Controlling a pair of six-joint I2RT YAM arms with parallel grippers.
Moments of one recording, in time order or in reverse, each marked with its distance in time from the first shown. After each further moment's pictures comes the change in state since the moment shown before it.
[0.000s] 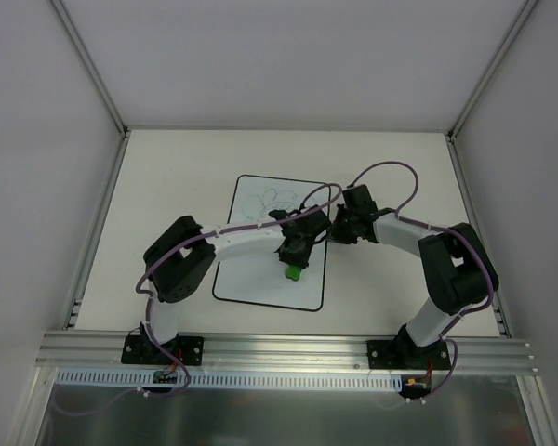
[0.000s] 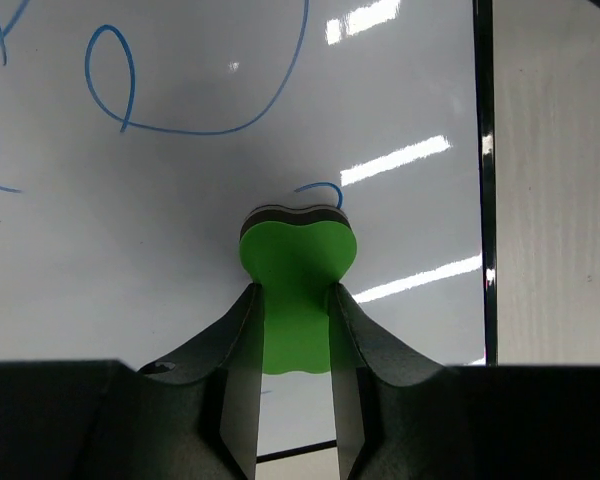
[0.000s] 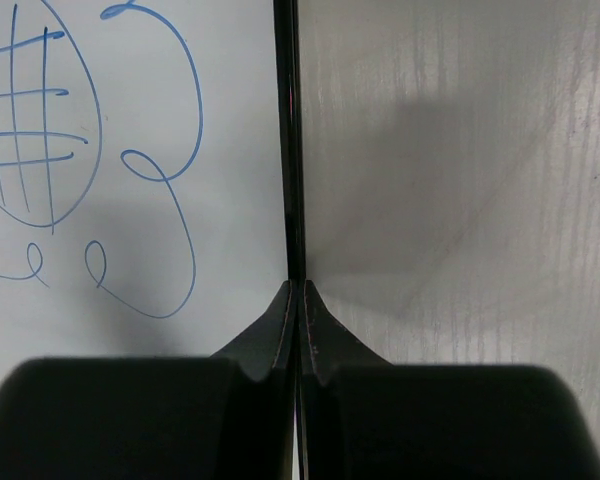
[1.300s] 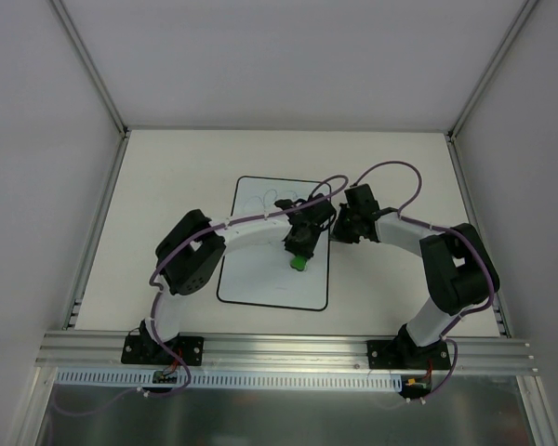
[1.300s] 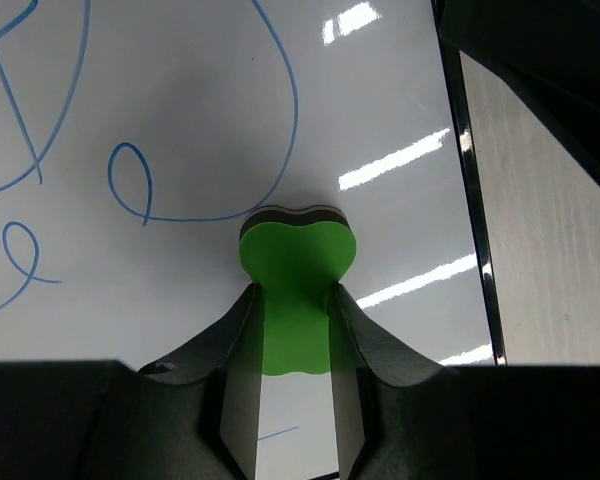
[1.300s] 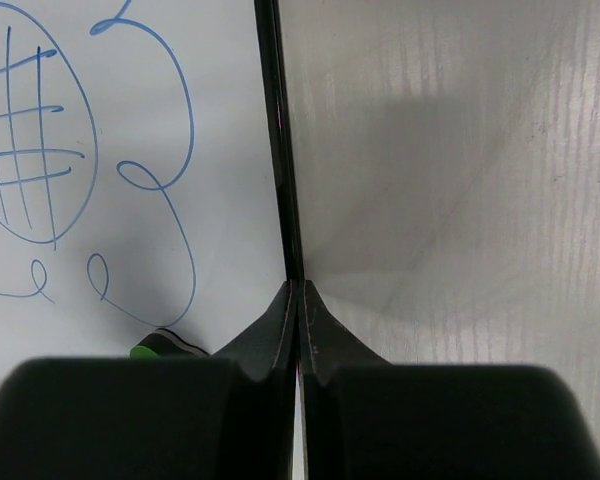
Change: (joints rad) left arm 0.028 0.095 0.137 -0.024 0.049 0.097; right arm -0.017 -0.005 -0.001 -0.008 0.015 0.004
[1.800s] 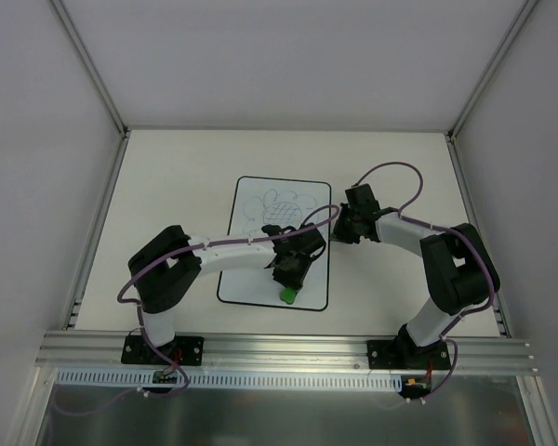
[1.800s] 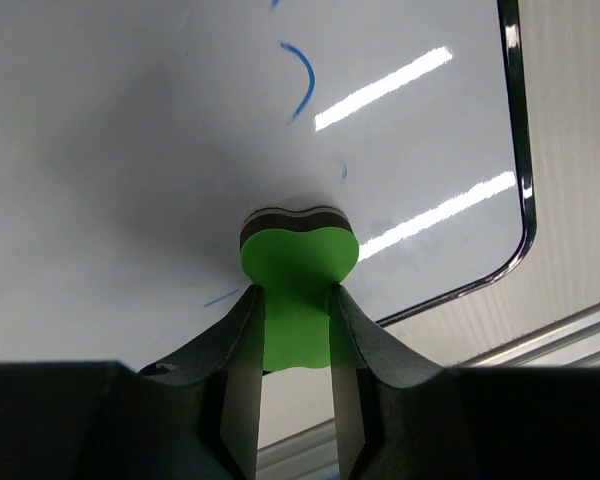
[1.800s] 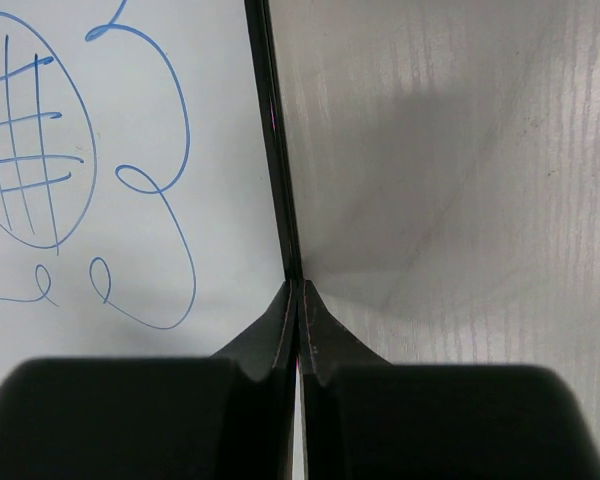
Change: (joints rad) left arm -0.106 -0.212 -0.303 0.031 0.085 -0.074; right arm -0.006 0.000 0.000 -0.006 0.000 0.020
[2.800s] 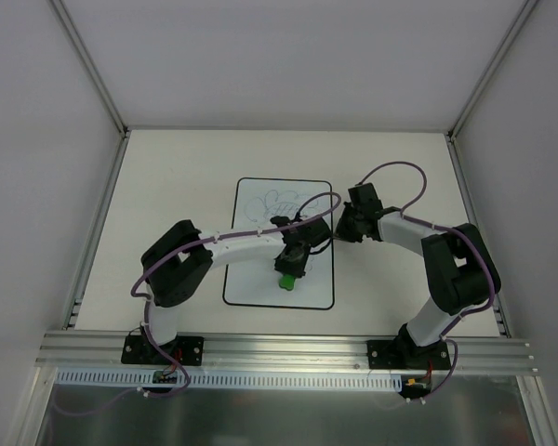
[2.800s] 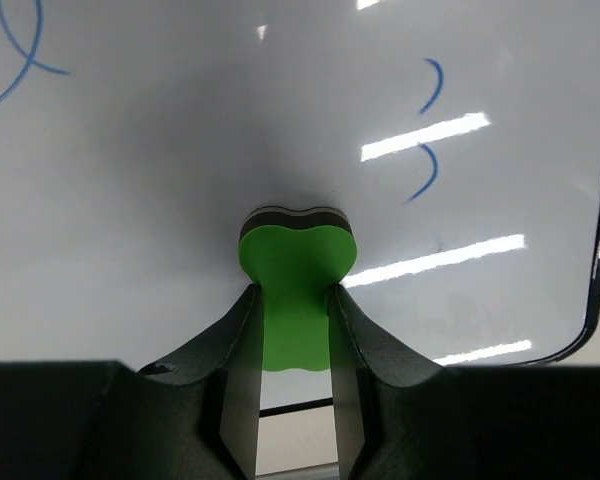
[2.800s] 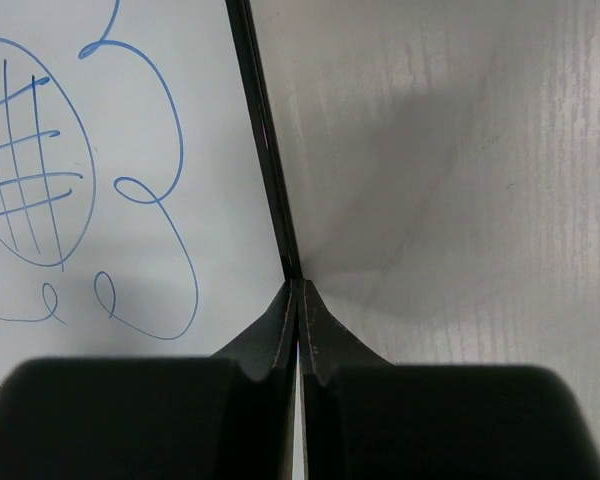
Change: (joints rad) left arm 0.028 0.069 0.110 -0.094 -0.171 -0.114; right arm -0.018 -0.002 0.000 0.002 0.011 0.000
